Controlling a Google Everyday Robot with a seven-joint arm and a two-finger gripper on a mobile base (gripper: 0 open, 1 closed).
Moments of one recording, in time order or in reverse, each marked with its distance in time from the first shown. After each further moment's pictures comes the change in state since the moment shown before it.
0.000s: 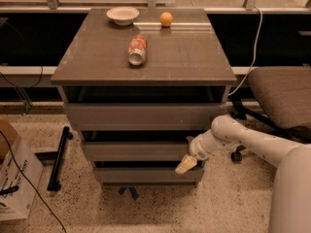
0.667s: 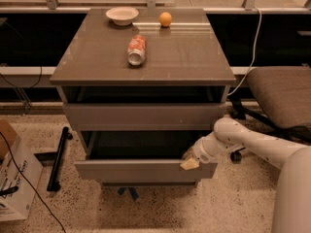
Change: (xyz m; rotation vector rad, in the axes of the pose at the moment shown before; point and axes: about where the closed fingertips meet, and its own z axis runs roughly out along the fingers) arm 0.005 0.009 -0.004 -0.015 0.014 0.003
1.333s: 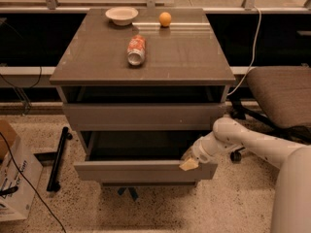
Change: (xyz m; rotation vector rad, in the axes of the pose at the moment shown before) arm 0.000 0.000 0.000 -0.001 0.000 0.000
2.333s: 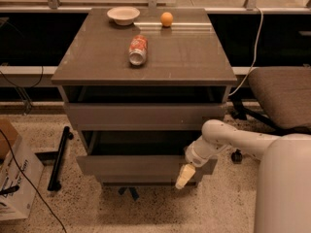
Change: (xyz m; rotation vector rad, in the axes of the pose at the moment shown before) arm 0.012 0.016 0.023 -0.053 0.115 0.013
